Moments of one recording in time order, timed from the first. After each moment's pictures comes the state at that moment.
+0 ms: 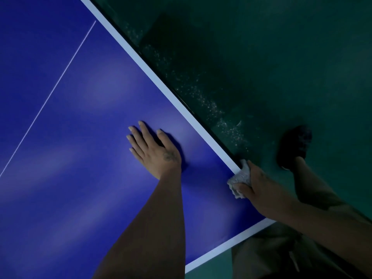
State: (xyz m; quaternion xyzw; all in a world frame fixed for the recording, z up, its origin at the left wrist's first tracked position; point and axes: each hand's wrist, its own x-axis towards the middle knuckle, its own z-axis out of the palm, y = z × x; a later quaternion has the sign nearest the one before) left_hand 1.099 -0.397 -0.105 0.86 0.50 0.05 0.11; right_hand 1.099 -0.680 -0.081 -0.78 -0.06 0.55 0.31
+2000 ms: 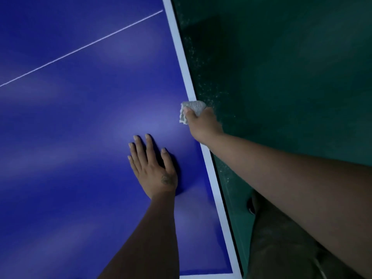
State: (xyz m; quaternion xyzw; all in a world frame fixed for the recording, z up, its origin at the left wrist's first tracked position) left_hand 1.101 -0.398 -0.101 0.81 0.57 0.10 0.08; right_hand 1.300 -0.412 -0.080 -0.77 -0.04 0.52 0.37
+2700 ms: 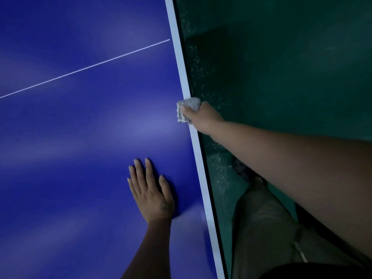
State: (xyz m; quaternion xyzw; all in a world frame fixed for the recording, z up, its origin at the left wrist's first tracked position) left_hand 1.097 -0.397 -0.102 0.82 0.57 0.04 0.08; right_hand 1.387 -0.349 -0.086 -0.76 -0.13 0.56 0.31
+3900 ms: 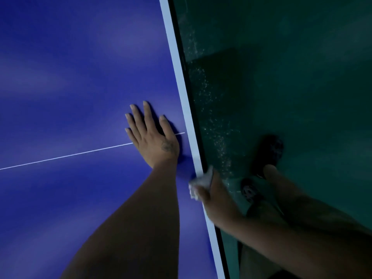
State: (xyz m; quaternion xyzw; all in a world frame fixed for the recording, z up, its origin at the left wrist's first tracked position) left_hand 1.395 -0.111 -0.106 0.78 0.62 0.07 0.09; right_hand 1.422 -0.316 -0.071 -0.68 -0.12 0.59 0.42
